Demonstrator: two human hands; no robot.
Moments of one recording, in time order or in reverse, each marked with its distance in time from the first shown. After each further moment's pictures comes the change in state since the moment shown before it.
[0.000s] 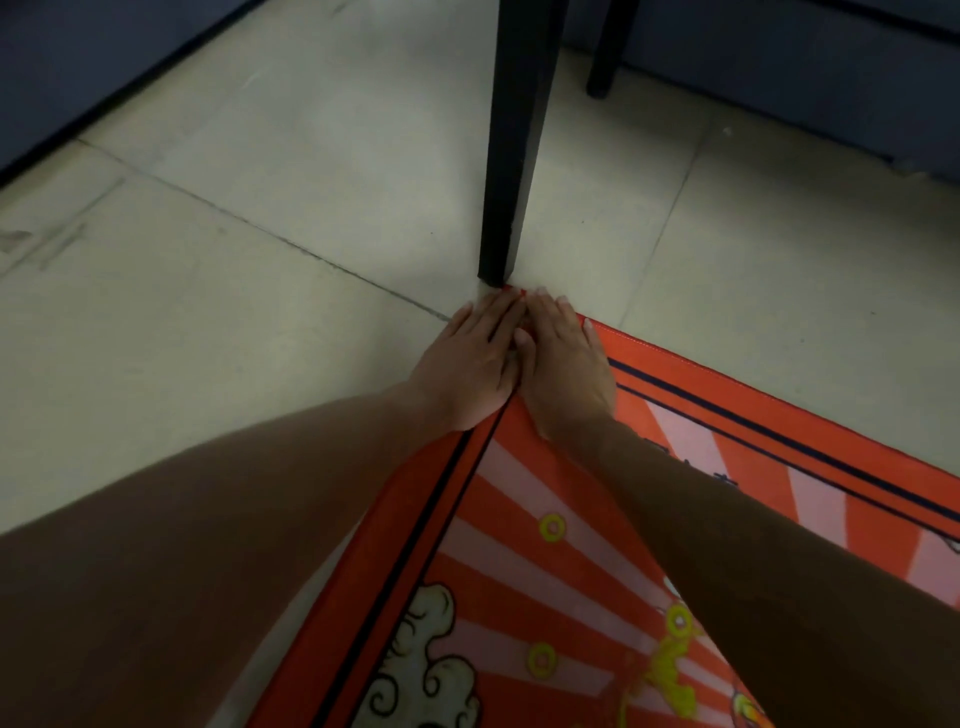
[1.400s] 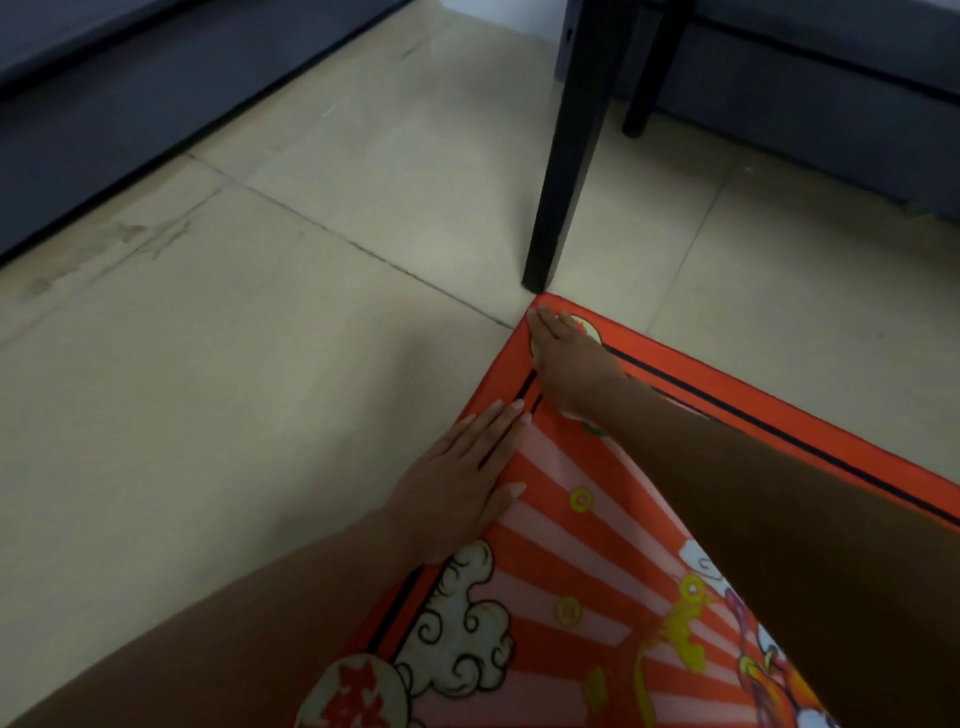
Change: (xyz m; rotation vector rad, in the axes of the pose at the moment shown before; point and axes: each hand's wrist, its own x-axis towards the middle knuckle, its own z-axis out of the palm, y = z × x) left_hand -0.149 0.024 0.007 0.097 0.033 0.095; right_hand 0.002 -0.028 -0.026 -0.305 -0.316 -0.244
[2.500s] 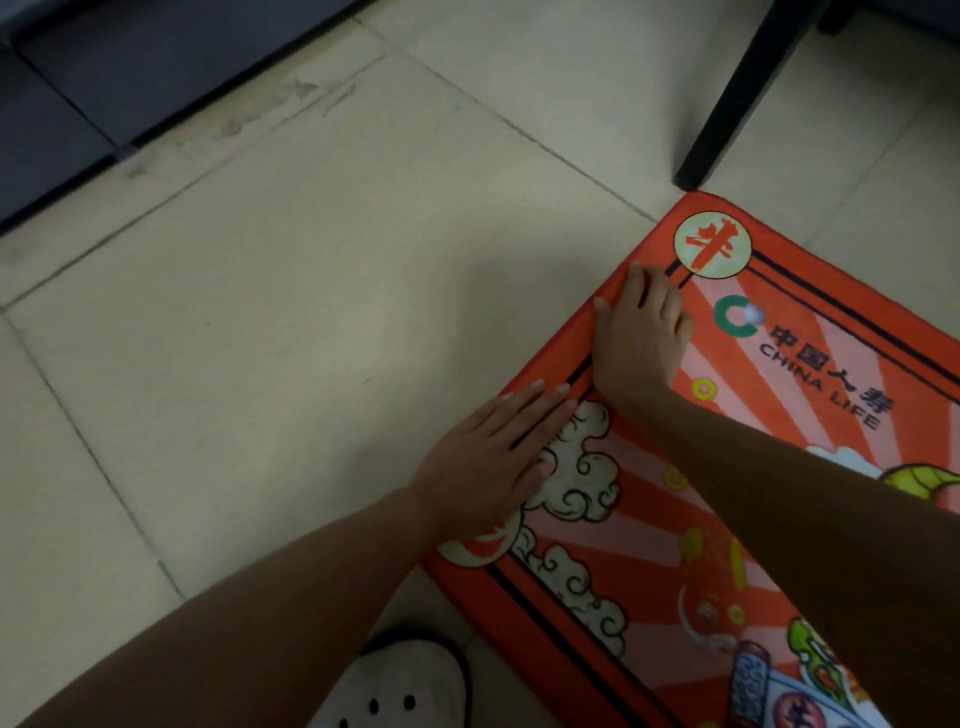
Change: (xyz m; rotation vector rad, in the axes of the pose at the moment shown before) left_hand -0.149 0.038 -0.003 -0.056 -0.031 -0.153; right_hand -0.067 -0.112 0.065 0.186 0.362 0.315
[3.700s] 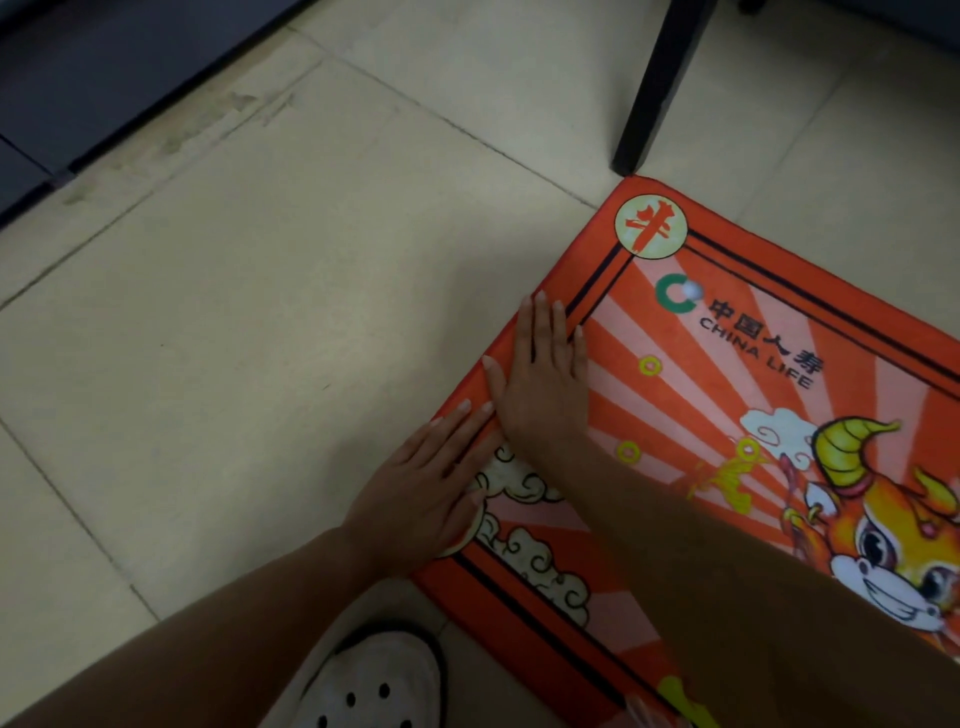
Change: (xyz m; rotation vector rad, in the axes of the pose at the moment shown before) left_hand -0.038 0.005 -0.009 0.024 -0.100 -0.014; right_hand -0.067 -0.010 0.021 -0.015 -0.099 -0.215
